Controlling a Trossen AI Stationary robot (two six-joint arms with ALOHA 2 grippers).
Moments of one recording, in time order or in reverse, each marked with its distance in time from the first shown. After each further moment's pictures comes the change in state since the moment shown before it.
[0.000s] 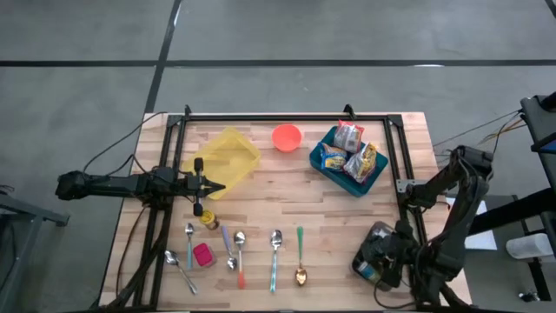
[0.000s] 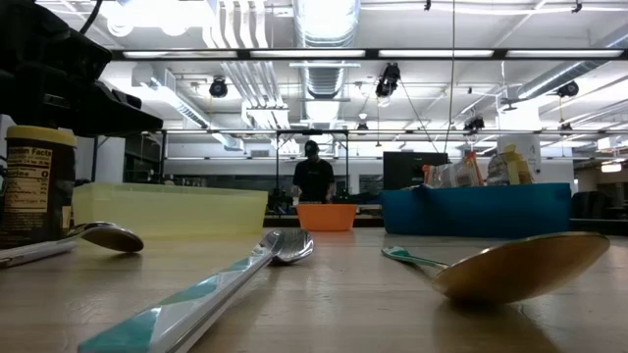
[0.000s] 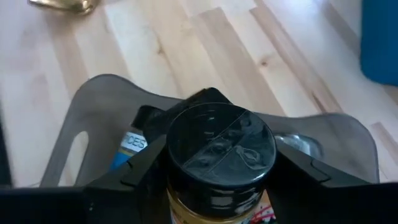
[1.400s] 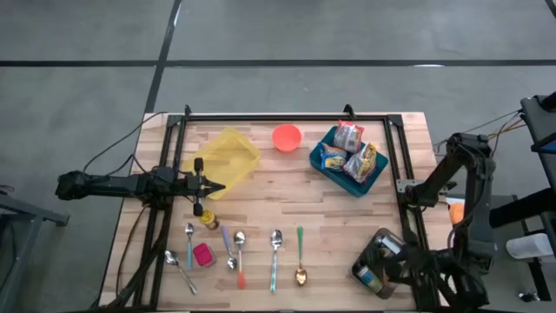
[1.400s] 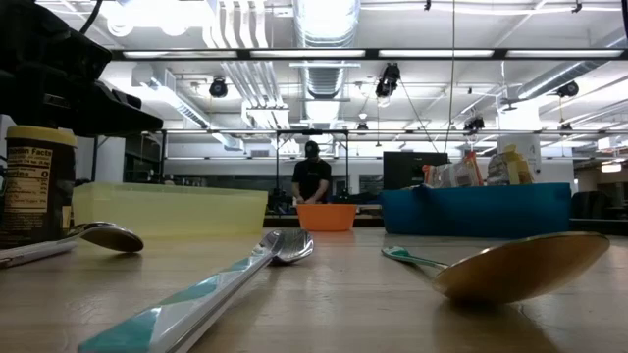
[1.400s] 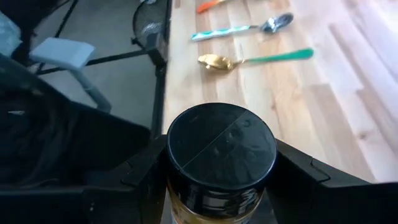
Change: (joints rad) left arm 0.000 0.000 0.000 0.000 0.000 0.000; right arm 0.181 -0.187 0.046 0.223 0.213 -0.308
